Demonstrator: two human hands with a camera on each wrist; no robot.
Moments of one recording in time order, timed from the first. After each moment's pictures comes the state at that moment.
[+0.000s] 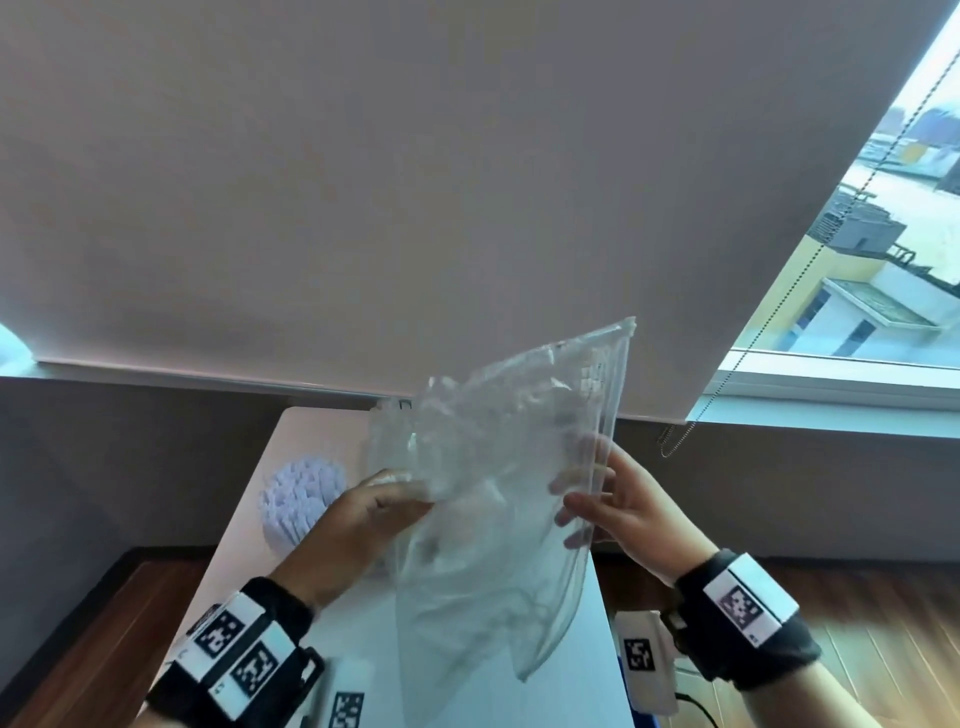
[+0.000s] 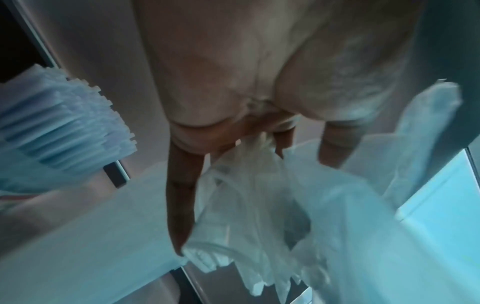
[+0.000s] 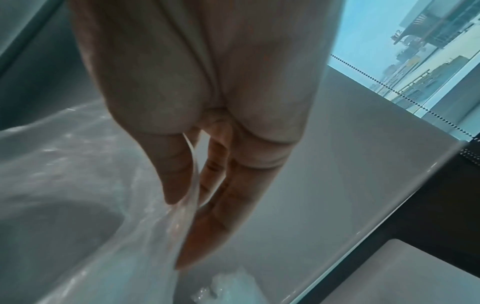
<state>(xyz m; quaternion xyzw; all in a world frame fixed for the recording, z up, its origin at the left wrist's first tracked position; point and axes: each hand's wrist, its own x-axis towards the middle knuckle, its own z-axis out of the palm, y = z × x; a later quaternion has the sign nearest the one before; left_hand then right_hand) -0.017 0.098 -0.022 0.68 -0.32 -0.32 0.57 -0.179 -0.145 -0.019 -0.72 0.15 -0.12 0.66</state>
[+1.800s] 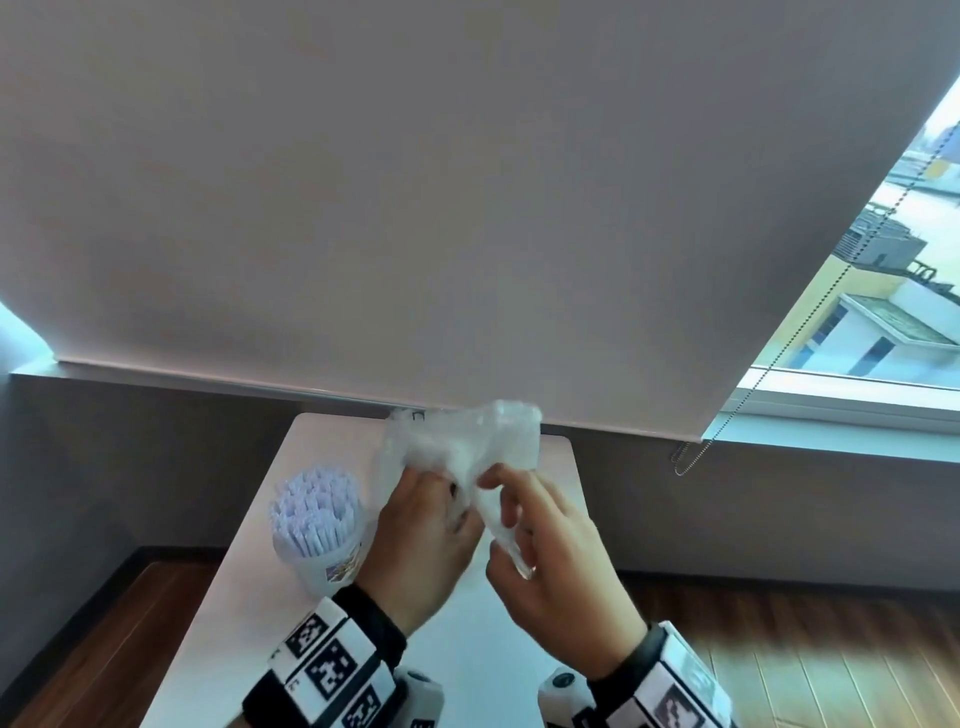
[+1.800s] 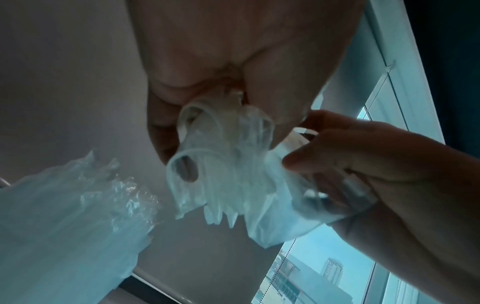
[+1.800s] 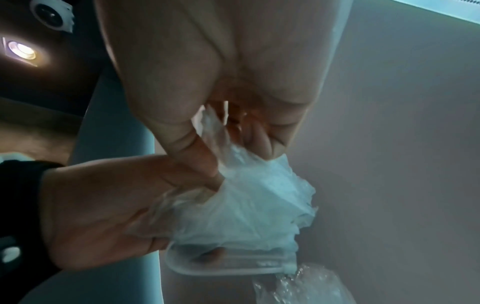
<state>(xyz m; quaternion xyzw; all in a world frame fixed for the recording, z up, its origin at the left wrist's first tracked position) -0.039 0.058 -0.014 0.82 -0.35 -0.04 0.45 -0.148 -0.046 0.000 -0.91 0.06 -0.25 0.31</state>
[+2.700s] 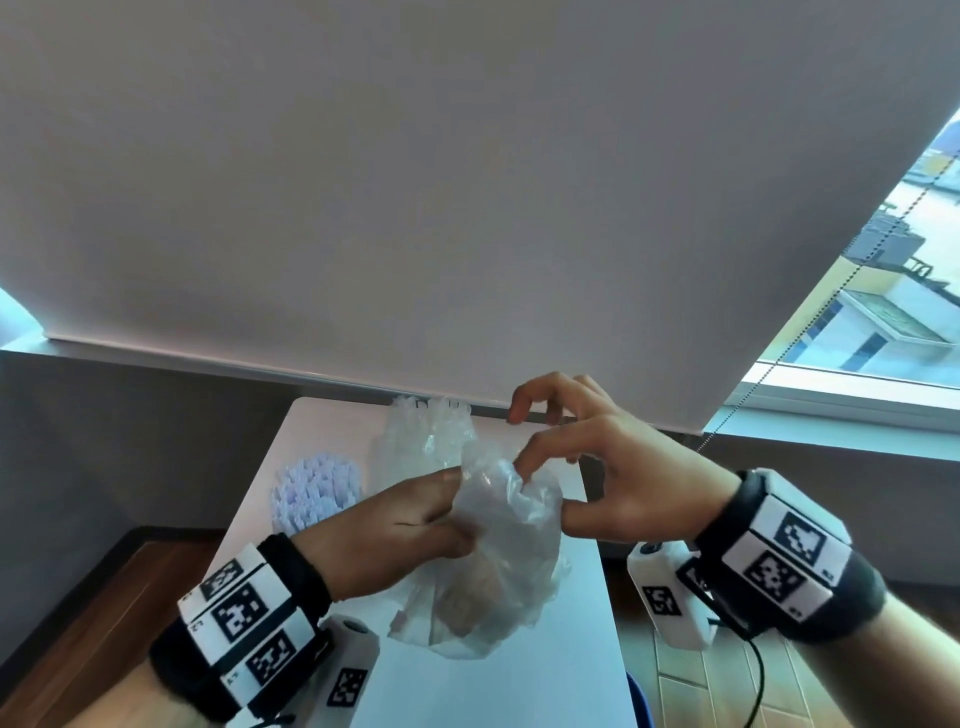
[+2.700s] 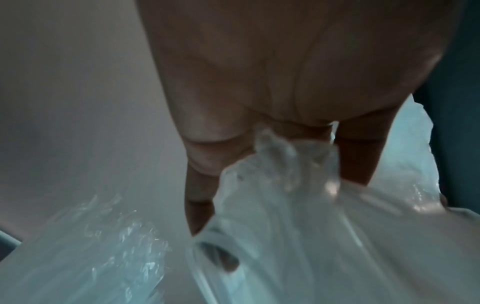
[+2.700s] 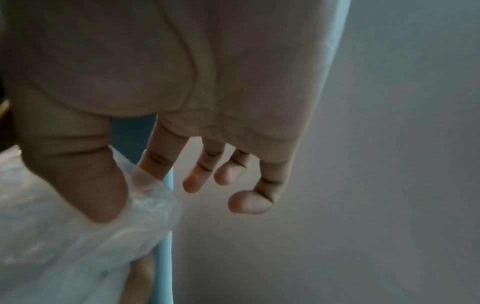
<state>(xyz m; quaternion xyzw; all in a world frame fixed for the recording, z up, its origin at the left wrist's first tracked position) -0.002 0.091 0.015 0.63 -0.51 -0.36 0.47 -0.127 -0.108 0.084 -0.97 -0.09 -0.04 0.23</state>
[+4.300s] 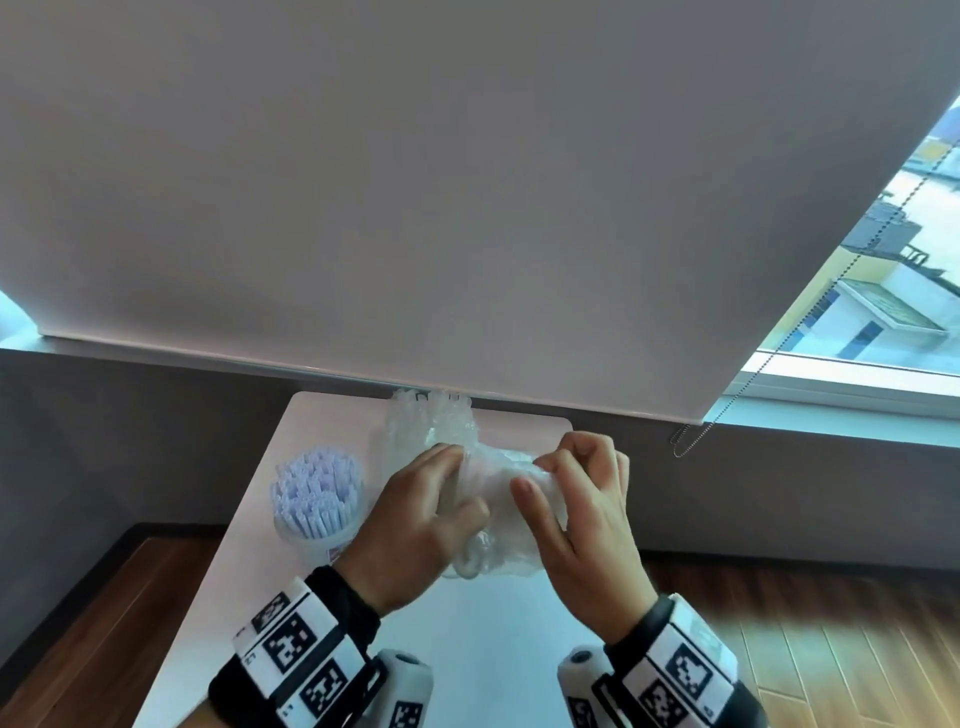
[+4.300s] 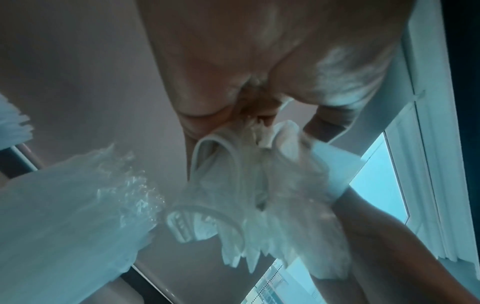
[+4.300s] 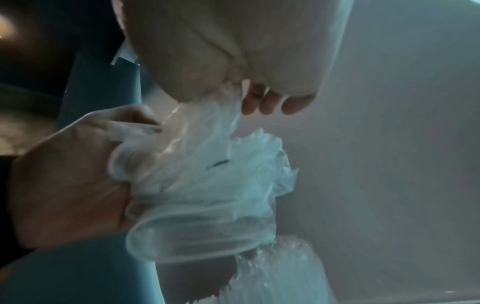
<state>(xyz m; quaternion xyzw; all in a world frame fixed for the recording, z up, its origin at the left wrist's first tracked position) -0.016 0.078 -0.014 0.70 -0.43 -0.16 0.55 -0.136 -0.062 -0.021 -0.90 0.17 -0.31 0.25</state>
